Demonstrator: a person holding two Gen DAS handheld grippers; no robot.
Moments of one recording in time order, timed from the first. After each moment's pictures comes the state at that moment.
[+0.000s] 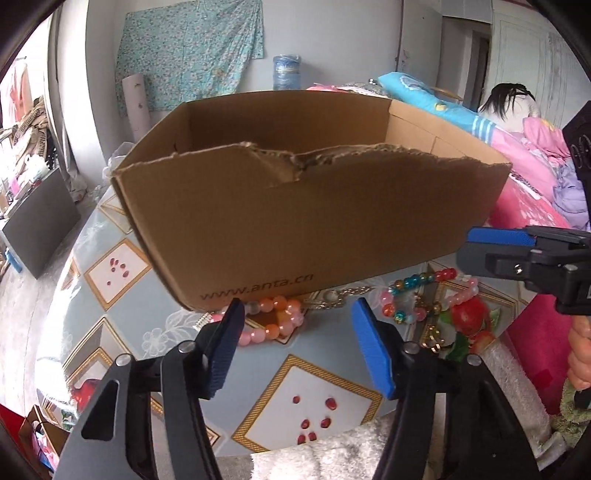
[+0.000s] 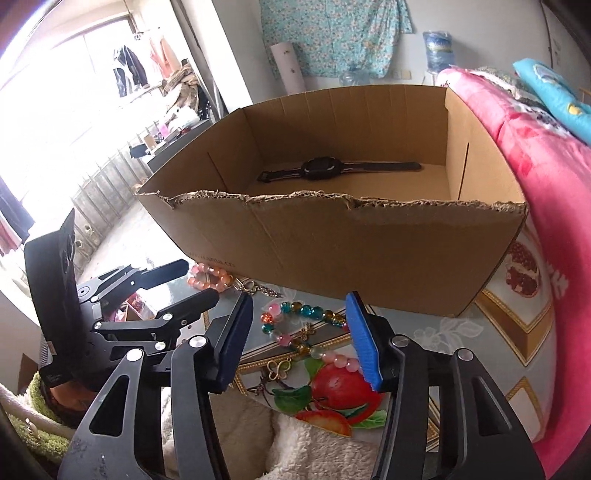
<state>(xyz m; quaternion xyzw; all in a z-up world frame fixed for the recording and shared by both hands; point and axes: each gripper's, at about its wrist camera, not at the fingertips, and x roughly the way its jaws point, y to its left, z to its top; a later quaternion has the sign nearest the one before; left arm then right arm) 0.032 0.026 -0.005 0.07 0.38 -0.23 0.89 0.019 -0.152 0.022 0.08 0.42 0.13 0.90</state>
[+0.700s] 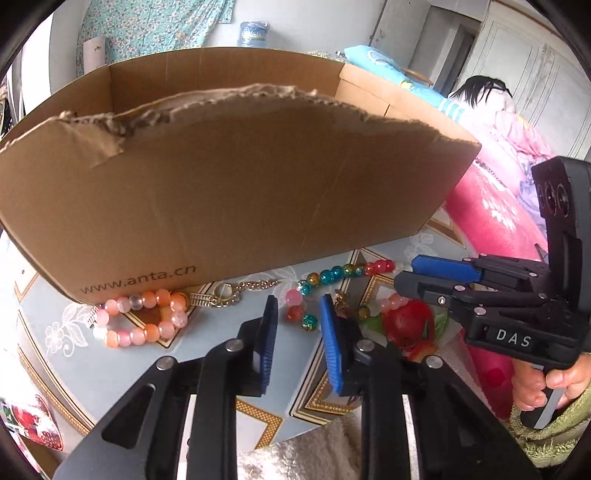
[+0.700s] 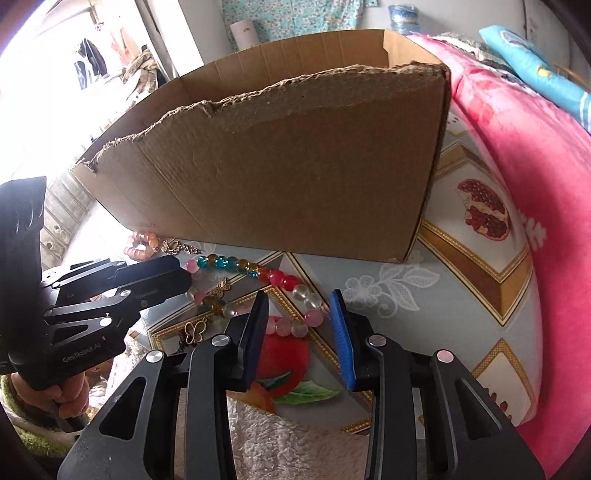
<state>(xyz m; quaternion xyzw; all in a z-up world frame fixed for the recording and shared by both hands) 0.046 -0.019 -0.019 0.04 0.45 -0.29 0.84 0.014 -0.178 -0.015 0.08 0.47 0.06 0.88</state>
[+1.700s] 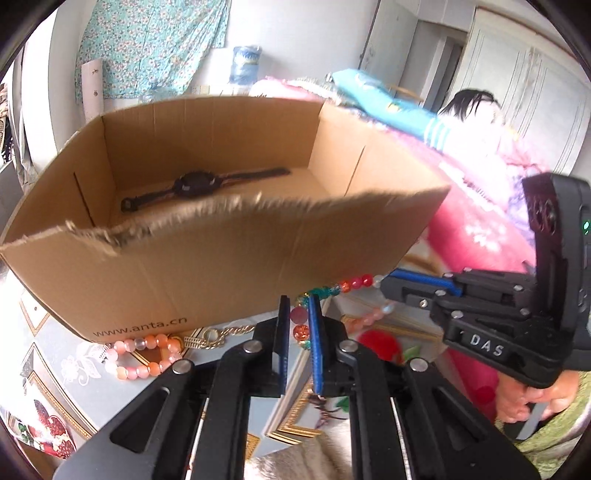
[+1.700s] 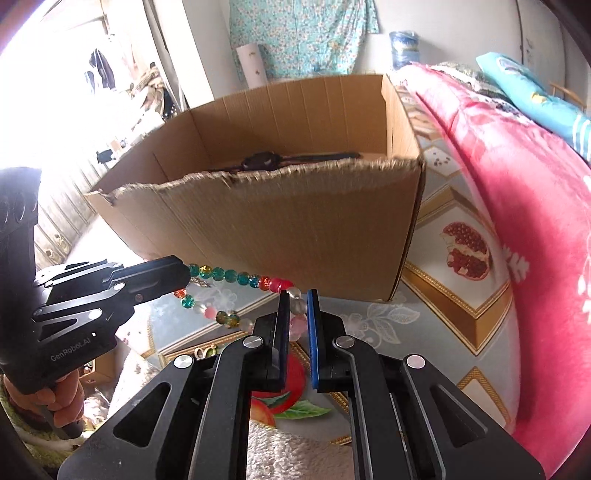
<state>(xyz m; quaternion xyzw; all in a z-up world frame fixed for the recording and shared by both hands) 0.042 -0.032 0.015 0.03 0.40 -0.31 0.86 0.018 -0.180 0.015 0.08 0.41 0.07 0.91</state>
